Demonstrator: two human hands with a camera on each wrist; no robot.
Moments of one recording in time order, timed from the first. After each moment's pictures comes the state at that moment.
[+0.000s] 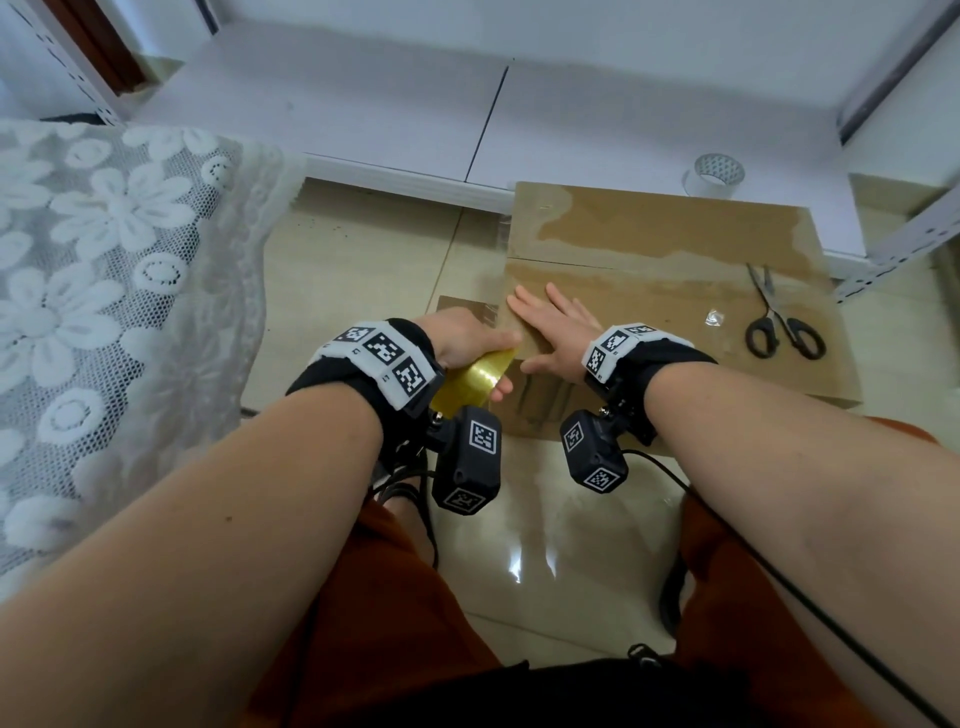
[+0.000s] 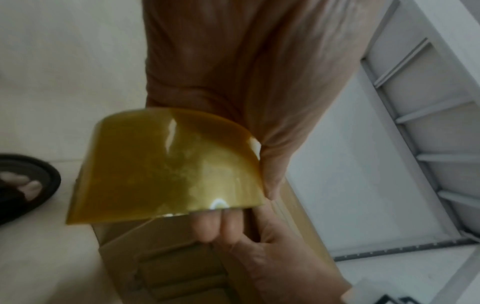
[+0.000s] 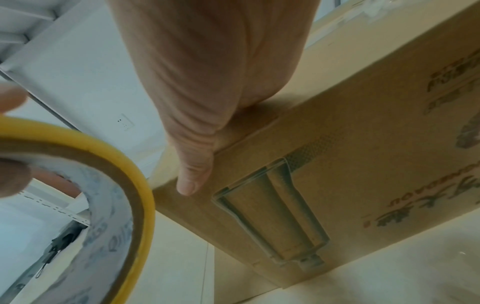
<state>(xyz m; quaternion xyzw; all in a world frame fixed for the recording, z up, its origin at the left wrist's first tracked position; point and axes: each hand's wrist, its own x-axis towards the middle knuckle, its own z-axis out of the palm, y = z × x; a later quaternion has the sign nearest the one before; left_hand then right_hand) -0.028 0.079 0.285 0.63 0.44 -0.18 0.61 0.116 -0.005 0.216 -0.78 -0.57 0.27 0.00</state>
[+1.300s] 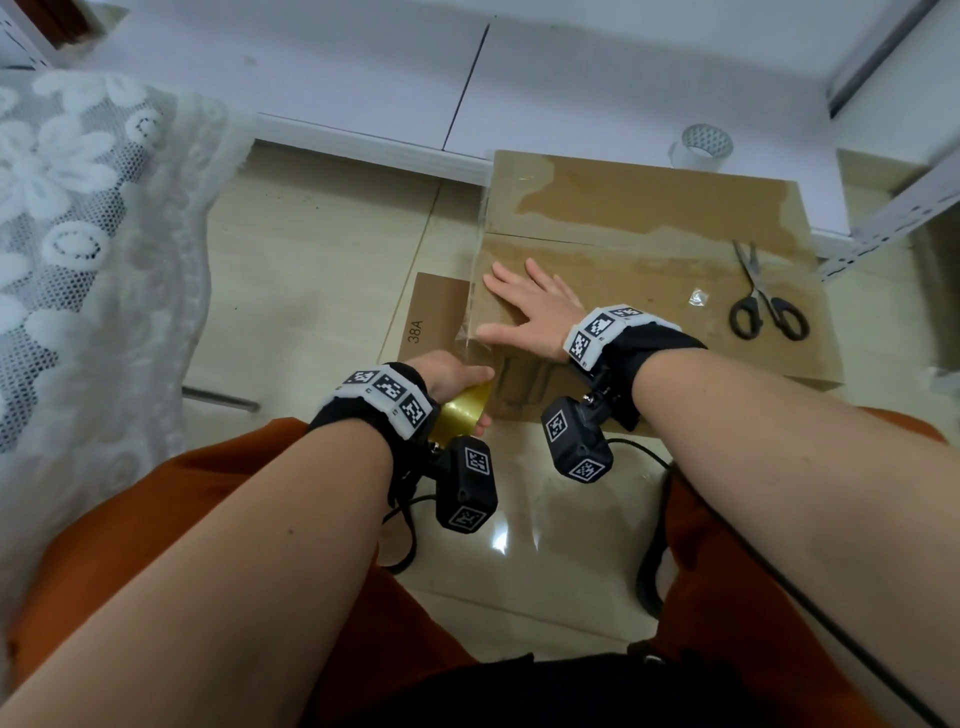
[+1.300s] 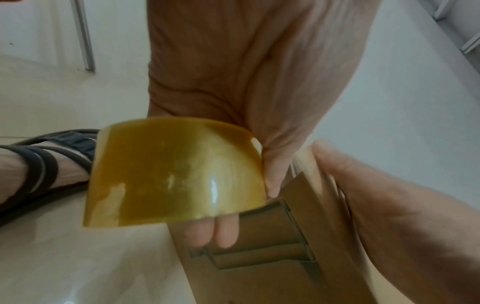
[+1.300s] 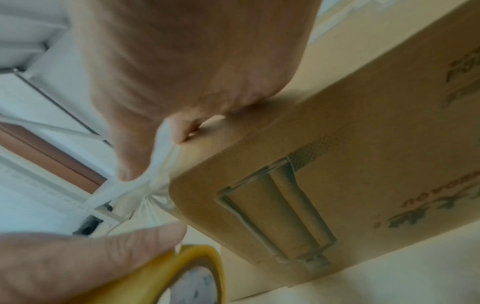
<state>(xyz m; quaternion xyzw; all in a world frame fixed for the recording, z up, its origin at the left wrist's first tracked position) -0.033 0.061 0.217 0.56 0.50 -0.25 0.62 0.115 -0.003 0.218 -0.78 -0.56 0.28 0.03</state>
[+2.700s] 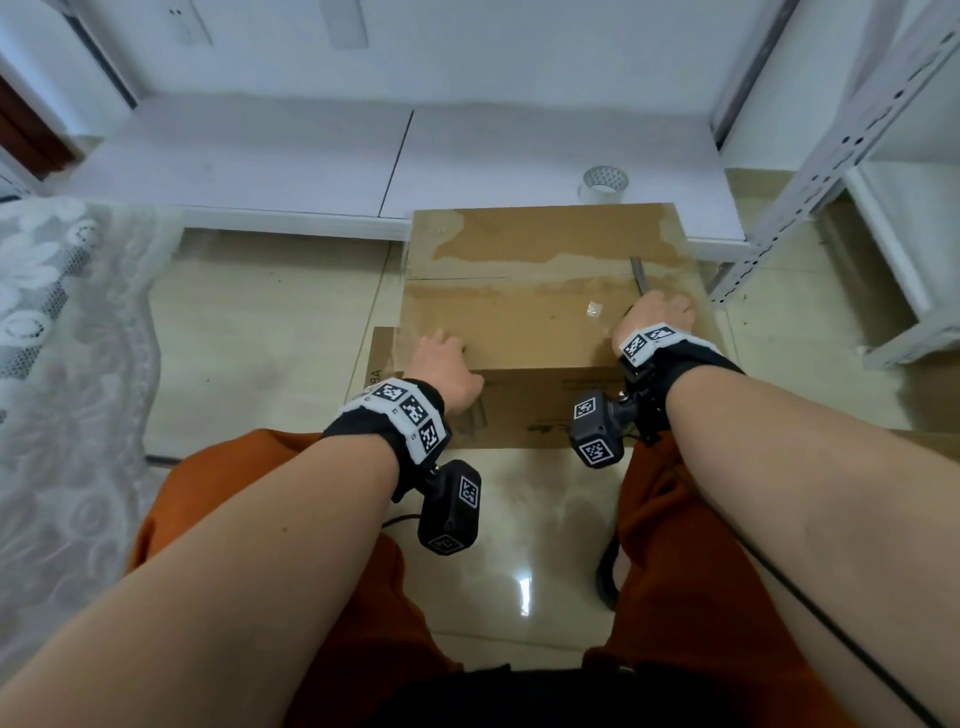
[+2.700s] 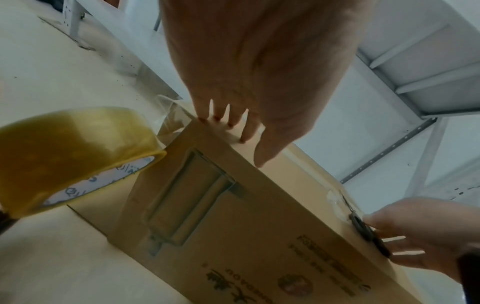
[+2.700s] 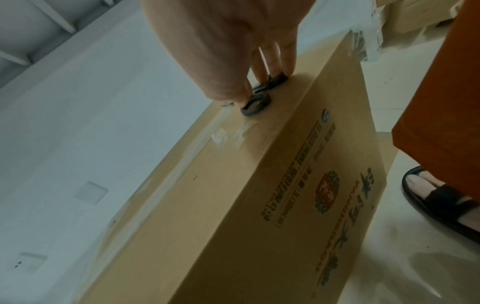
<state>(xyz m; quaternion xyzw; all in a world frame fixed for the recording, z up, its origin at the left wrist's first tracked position) 0.030 -0.003 0.252 0.89 0.37 -0.13 0.22 0.214 -0.123 0.244 -0.99 -0.09 0.12 0.07</state>
